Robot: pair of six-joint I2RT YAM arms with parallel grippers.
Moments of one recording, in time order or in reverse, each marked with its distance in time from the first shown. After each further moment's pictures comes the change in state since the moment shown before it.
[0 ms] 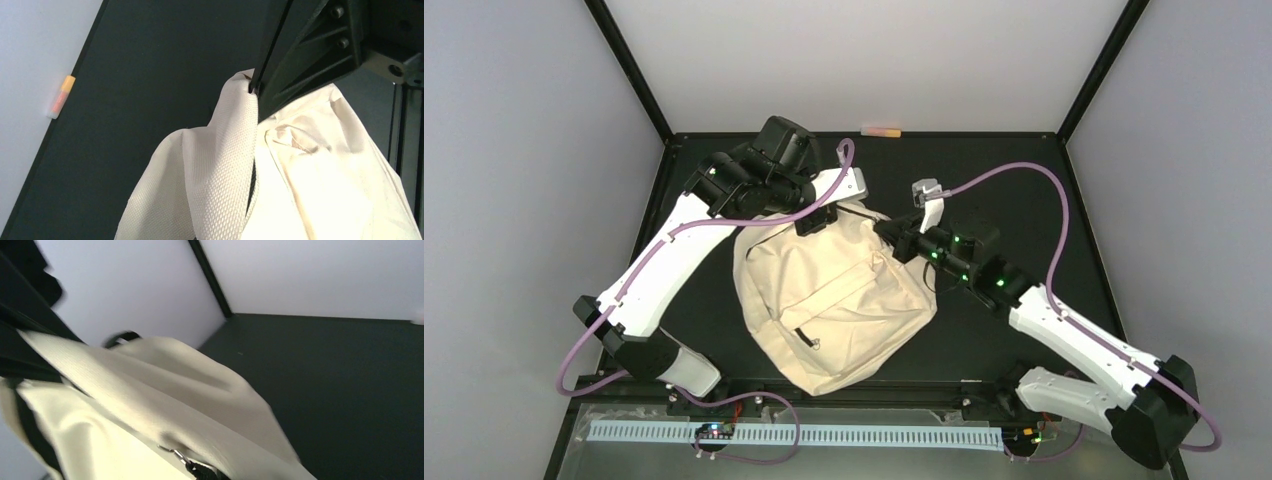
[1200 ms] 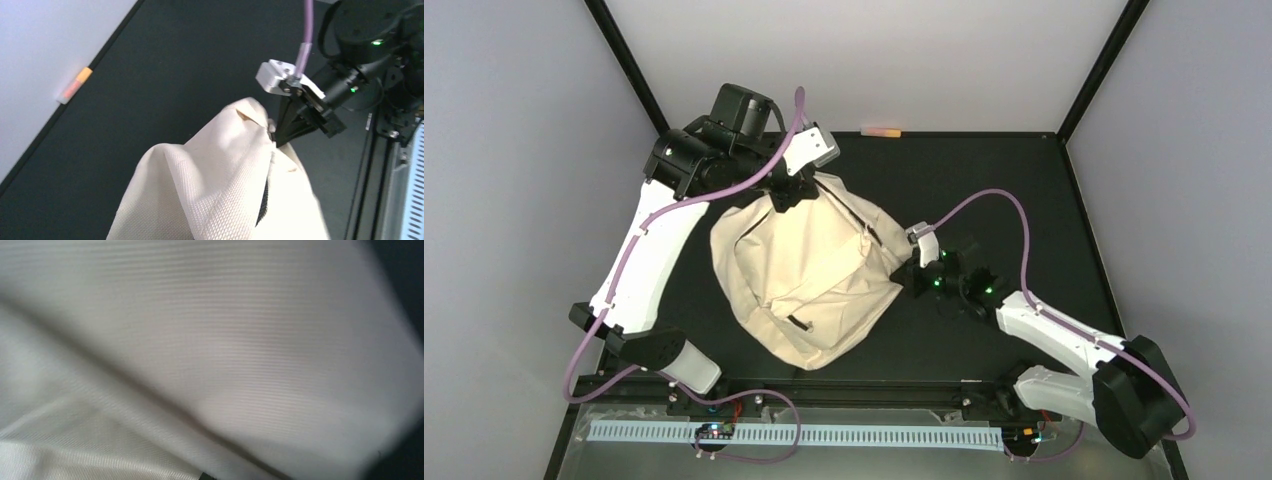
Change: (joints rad) left arm 0.145 0.060 0.262 -0.157 0.122 -0.106; right arm -0.086 0.060 -0.227 -0.067 -0.132 -0.160
